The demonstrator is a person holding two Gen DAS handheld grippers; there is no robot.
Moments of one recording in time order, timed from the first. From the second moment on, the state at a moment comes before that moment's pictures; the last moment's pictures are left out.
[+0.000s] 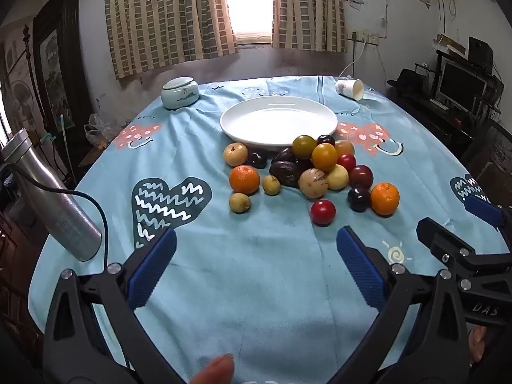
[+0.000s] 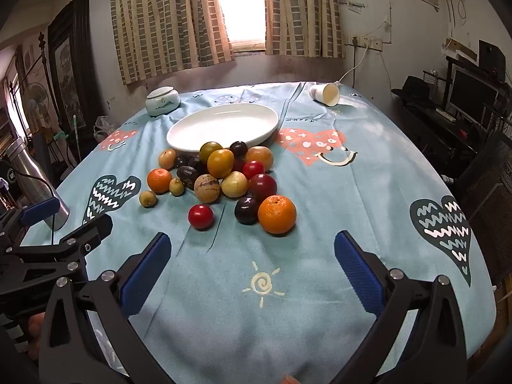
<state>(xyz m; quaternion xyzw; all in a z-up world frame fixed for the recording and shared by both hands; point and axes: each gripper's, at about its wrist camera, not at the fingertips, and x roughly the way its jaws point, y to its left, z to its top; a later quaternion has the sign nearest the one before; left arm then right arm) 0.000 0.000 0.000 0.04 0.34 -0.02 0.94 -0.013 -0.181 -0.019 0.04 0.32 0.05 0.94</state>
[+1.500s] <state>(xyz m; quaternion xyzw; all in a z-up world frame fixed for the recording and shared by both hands) 0.005 0.006 -0.012 0.03 0.36 -0.01 0.93 -0.015 -0.178 -0.020 0.04 0.33 0.05 0.94</state>
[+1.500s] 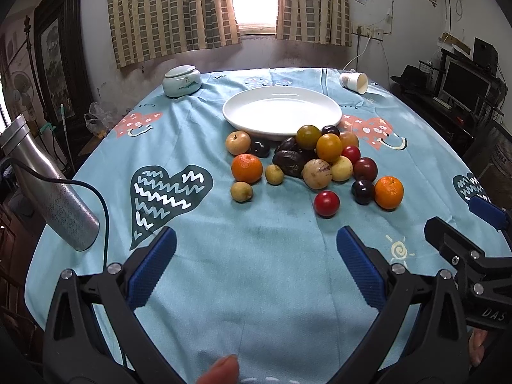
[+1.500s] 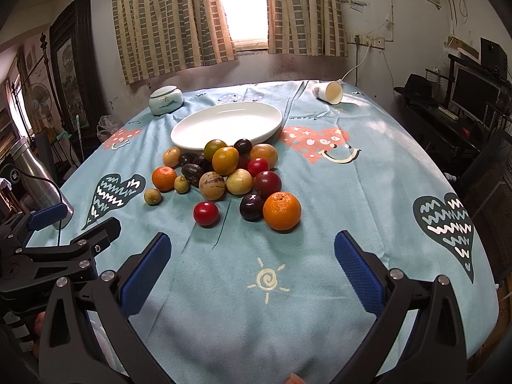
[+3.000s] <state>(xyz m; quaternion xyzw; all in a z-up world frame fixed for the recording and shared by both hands) 0.004 0.007 -0.017 0.03 0.36 -0.01 0.93 -0.015 -0.180 -0.021 0.05 0.33 0.05 0.94</state>
